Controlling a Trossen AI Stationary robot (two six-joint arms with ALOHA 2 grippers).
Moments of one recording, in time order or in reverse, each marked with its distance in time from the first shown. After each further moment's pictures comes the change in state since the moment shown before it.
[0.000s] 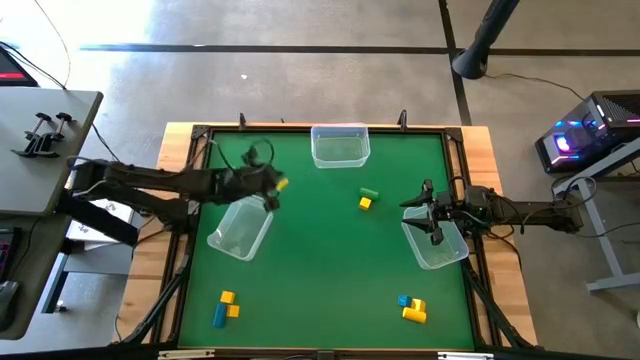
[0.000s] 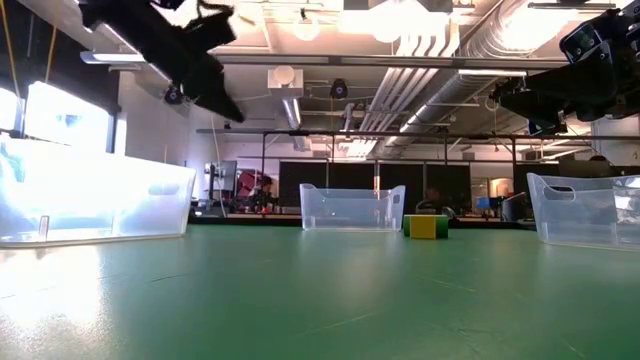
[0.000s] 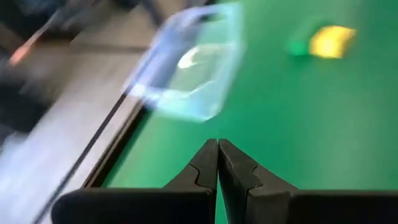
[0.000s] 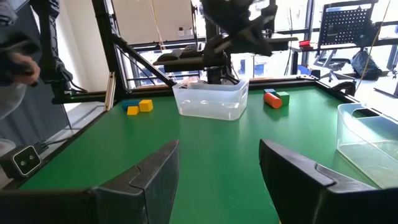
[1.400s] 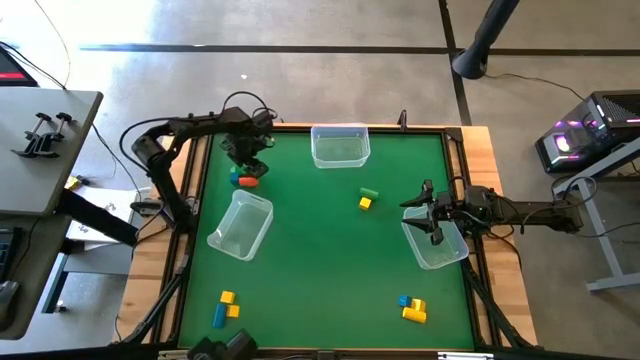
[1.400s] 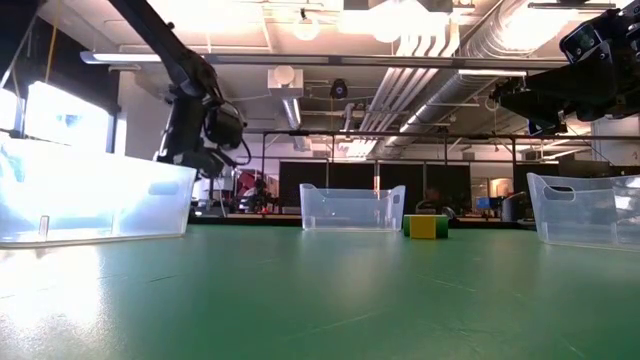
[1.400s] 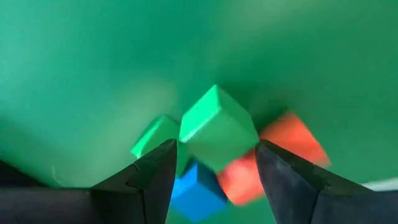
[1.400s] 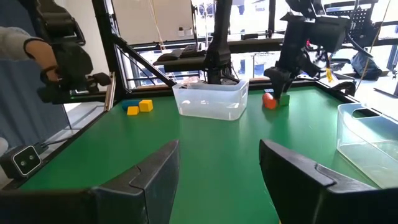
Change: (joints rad) left arm 0.707 0.667 0.424 -0.832 0.542 -0.053; right arm 0.000 0.000 0.000 0.000 0.000 0.000
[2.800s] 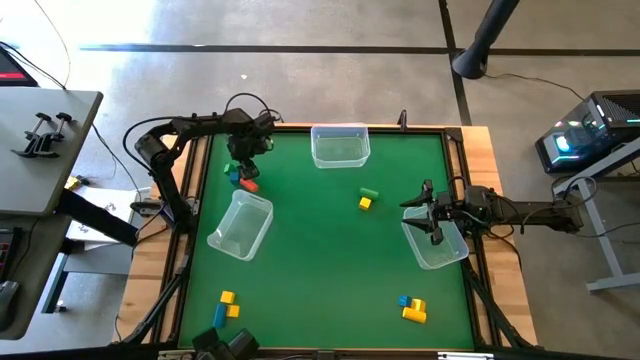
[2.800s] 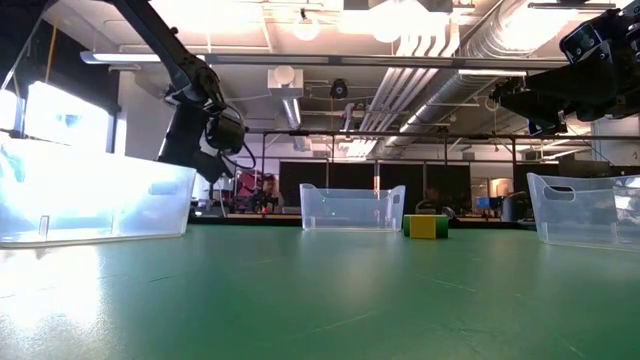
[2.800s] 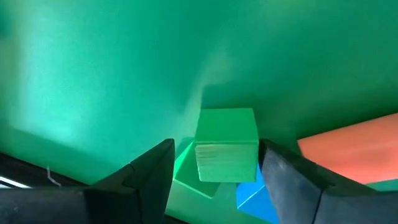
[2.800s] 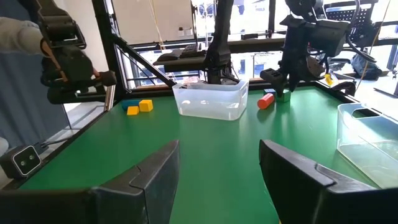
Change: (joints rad) left arm -0.001 0.017 -0.001 -0.008 -0.182 0.330; right arm 0.000 0.000 0.000 0.000 0.000 0.000
